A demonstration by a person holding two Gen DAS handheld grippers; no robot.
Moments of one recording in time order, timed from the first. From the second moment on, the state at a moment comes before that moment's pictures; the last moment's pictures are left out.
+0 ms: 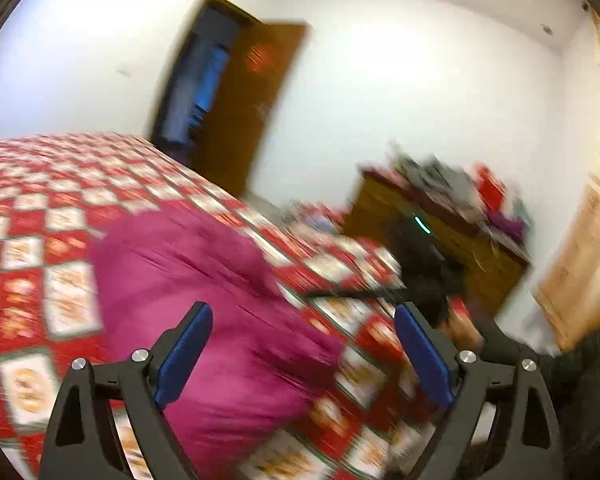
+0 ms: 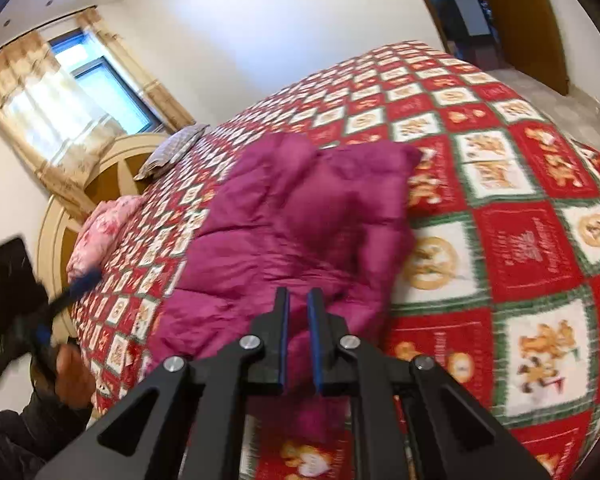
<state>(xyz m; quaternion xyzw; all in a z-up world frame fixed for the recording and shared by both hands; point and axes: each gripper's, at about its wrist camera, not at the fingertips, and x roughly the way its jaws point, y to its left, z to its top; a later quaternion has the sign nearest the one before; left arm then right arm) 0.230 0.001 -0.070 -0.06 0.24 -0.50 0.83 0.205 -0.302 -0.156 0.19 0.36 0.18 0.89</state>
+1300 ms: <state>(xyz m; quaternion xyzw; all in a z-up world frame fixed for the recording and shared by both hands) 0.311 -0.135 -0.163 0.10 0.32 -0.21 0.92 0.228 -0.349 -0.169 0.20 0.32 0.07 0.92</state>
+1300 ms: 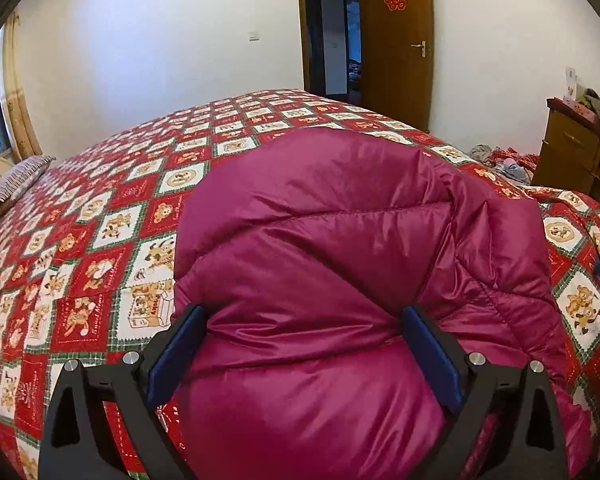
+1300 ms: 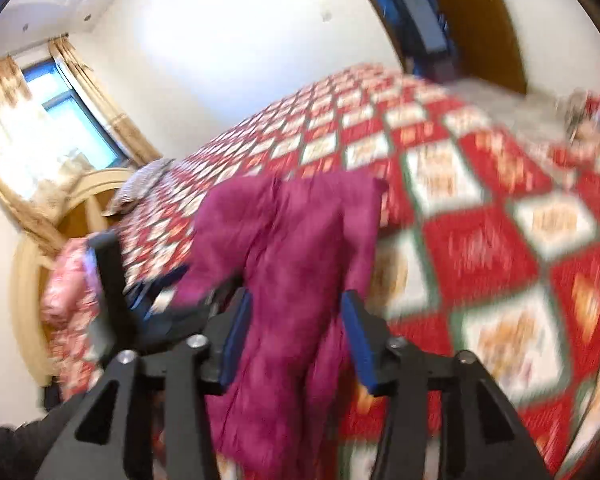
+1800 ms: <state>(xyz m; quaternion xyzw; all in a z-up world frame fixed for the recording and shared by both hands) 0.322 -0.149 -0.168 0.12 0.34 -0.17 0.92 0.311 -0.336 -0.241 0.13 0.39 -0.05 0.91</state>
